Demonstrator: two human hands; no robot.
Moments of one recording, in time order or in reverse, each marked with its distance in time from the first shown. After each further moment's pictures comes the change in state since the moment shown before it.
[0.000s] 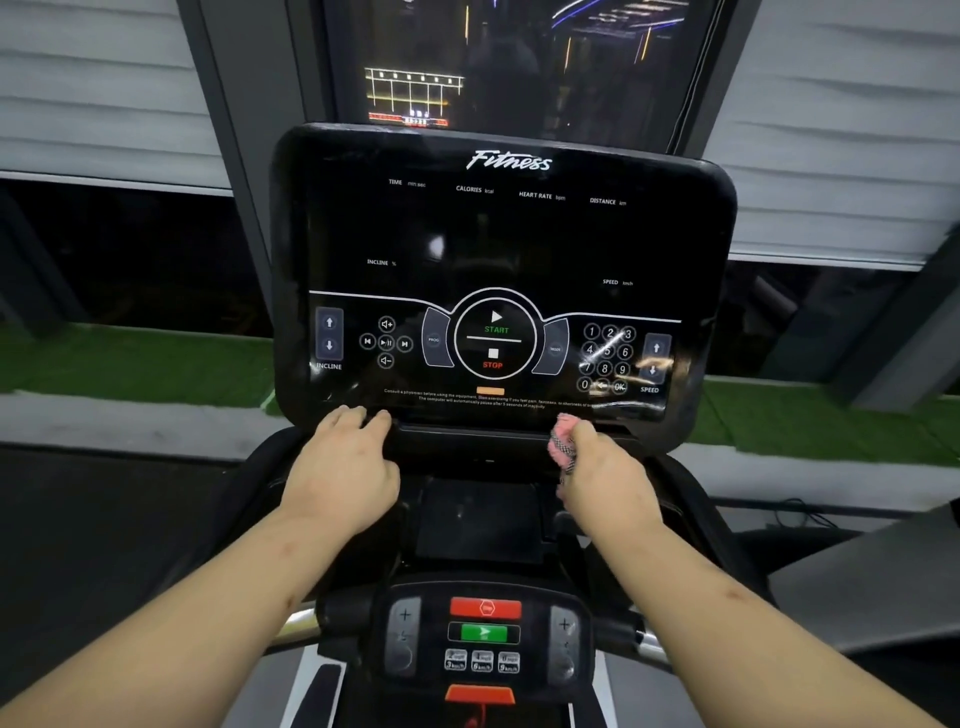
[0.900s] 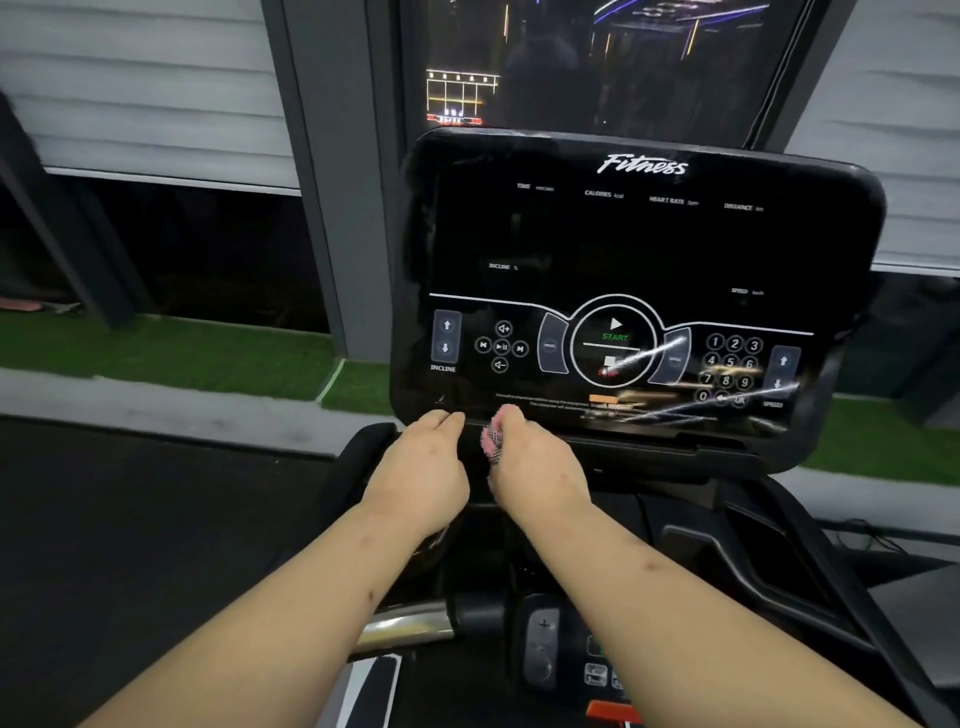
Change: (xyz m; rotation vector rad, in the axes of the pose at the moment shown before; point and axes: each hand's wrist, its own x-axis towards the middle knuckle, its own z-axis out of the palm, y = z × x) left_hand 0.002 -0.059 -0.007 -0.233 -0.027 0.044; right_hand 0.005 -0.189 0.055 0.101 -0.133 -0.168
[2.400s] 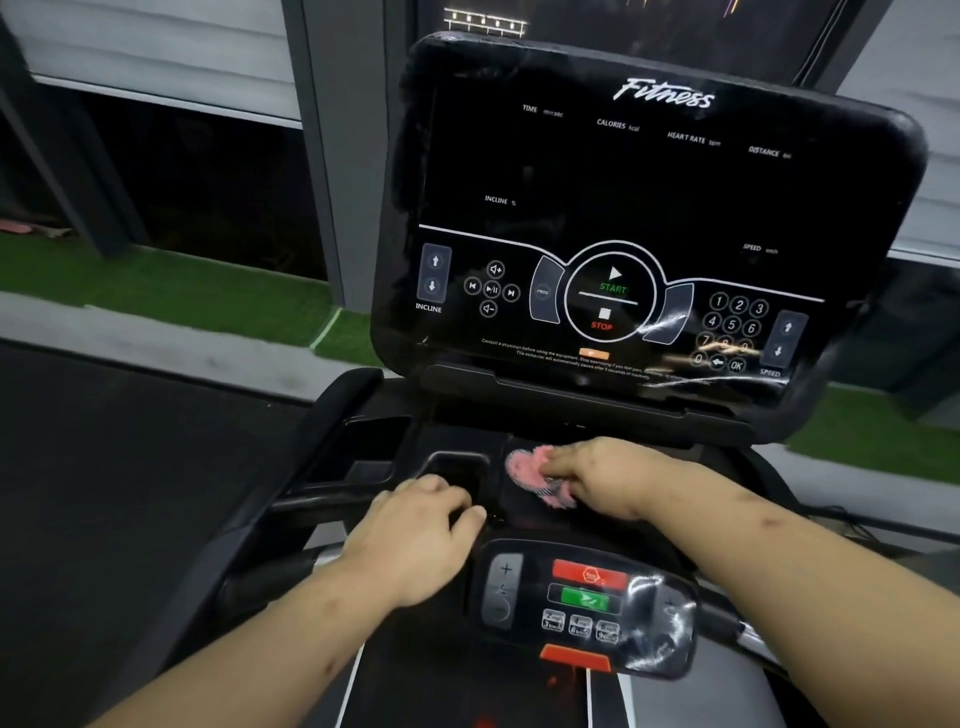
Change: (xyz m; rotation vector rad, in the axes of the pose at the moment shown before) left_hand -0.079 -0.002 0.072 -0.016 -0.298 -0.060; right_hand 0.001 0.143 -0.013 -0.404 -0.638 -0.296
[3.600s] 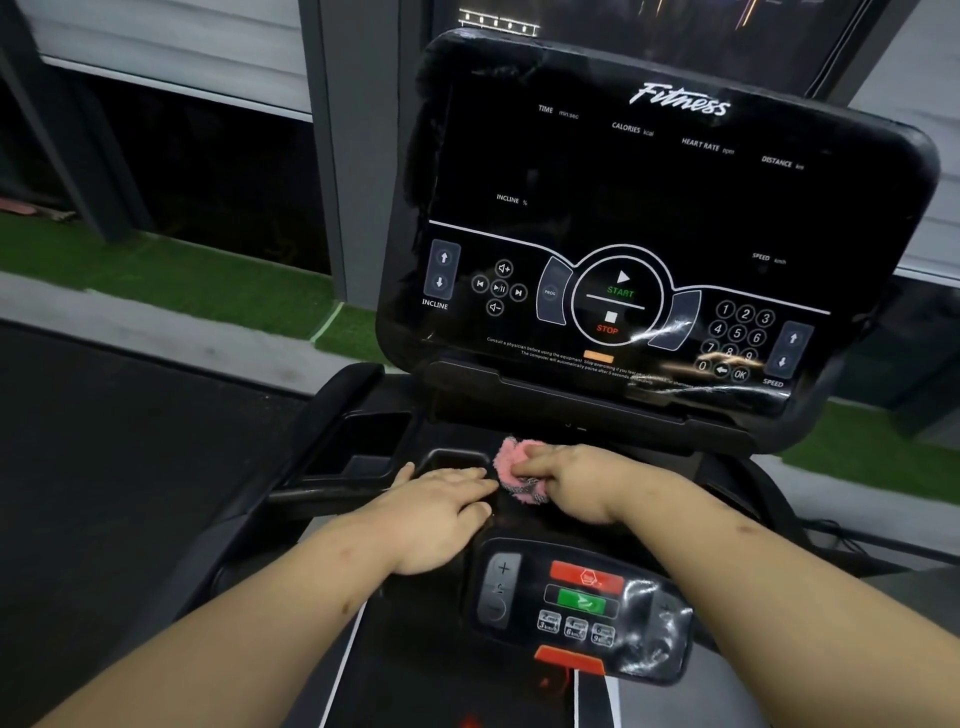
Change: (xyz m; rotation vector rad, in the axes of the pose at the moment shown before) left_hand 0.022 0.004 -0.014 -0.018 -0.266 0.128; right_hand 0.012 -0.027 0.000 0.140 -0.046 0.028
